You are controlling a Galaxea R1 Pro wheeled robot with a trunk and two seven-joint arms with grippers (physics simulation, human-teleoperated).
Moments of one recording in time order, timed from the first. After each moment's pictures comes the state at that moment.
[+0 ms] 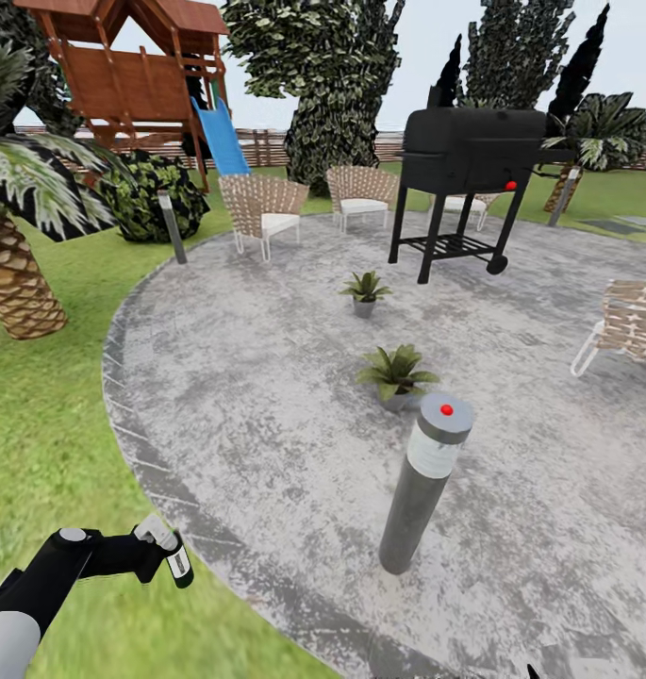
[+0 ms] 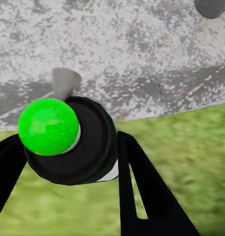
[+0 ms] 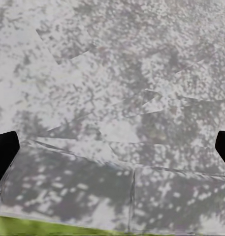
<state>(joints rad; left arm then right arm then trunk) -0.60 0.28 0.25 -0.60 -0.59 0.11 -1.00 -0.37 -0.29 -0.31 -0.06 0.19 -0.45 0.09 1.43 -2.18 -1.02</state>
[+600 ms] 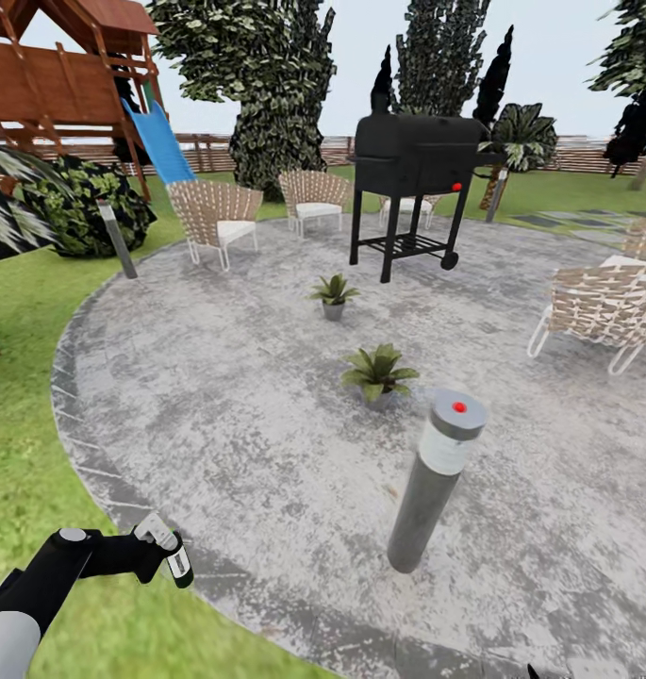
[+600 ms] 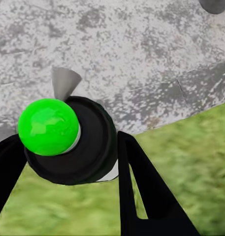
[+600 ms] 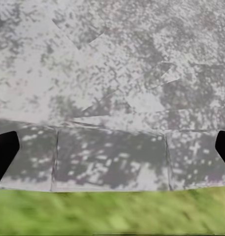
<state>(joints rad) -0.60 0.28 0.25 -0.60 -0.59 0.11 -1.00 -0.37 -0.29 -0.31 -0.06 0.19 -0.45 0.09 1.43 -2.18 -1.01</state>
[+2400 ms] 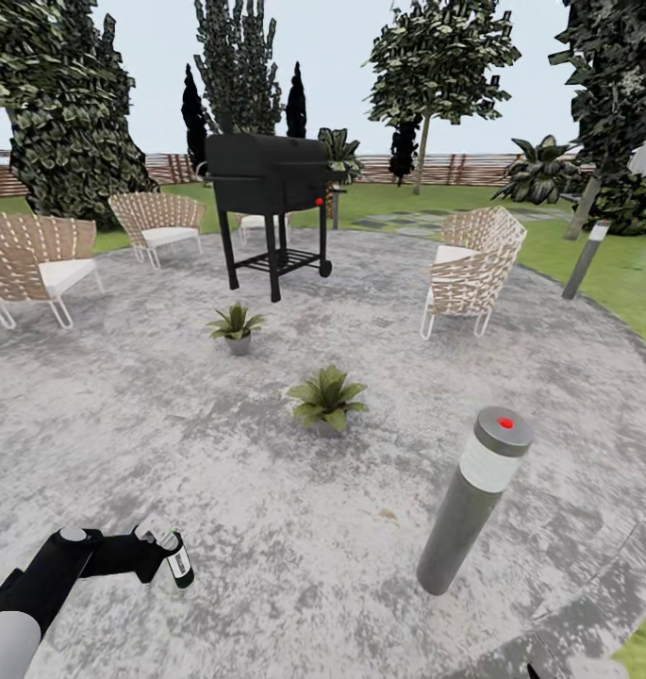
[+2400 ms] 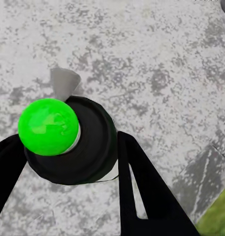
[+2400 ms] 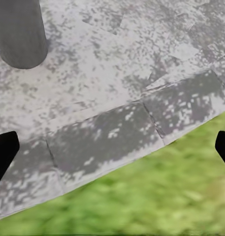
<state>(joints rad) -0.60 0.28 0.25 -0.60 -0.59 0.11 -1.00 -0.37 -0.29 -0.31 -0.06 0.19 -0.45 0.09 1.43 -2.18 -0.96</state>
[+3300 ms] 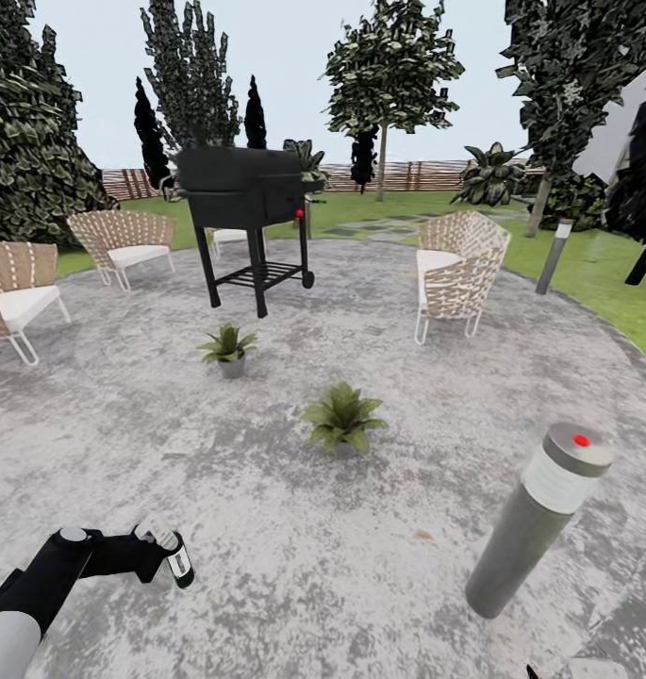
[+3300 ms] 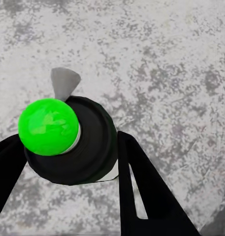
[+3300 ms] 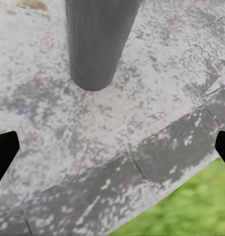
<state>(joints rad) -0.60 0.28 0.25 -0.60 -0.58 0.11 -1.00 -0.37 -0.28 -0.31 -0.06 0.19 -0.45 0.09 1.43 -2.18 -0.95</state>
